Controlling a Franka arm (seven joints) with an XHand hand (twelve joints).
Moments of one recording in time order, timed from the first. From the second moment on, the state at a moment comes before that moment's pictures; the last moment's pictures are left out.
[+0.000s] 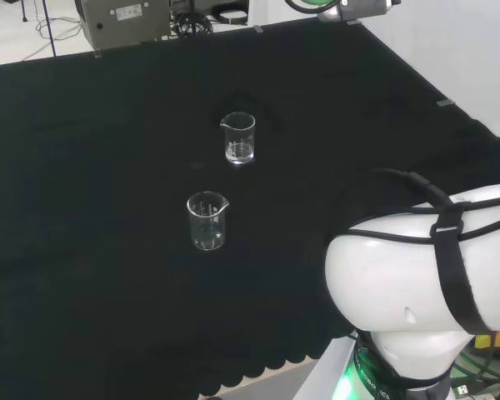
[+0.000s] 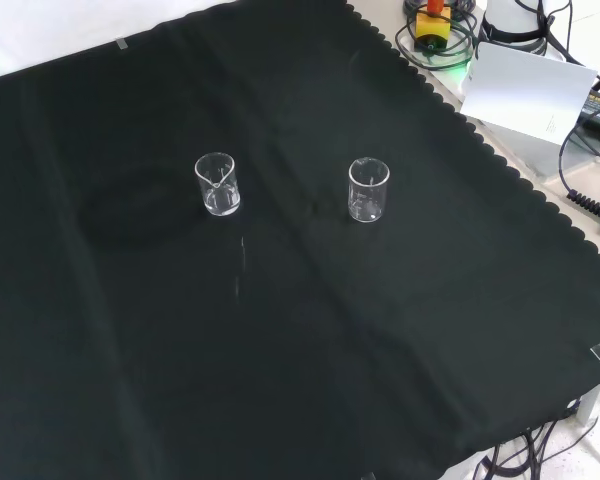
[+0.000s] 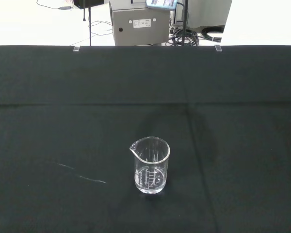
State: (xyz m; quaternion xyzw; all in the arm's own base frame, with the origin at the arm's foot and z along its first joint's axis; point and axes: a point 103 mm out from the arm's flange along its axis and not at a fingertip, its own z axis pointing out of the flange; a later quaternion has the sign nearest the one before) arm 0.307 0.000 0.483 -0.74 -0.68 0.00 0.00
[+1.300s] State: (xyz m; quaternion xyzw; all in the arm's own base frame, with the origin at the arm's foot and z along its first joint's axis) arm 0.336 -0.031 0.443 -0.76 -0.65 0.02 0.02
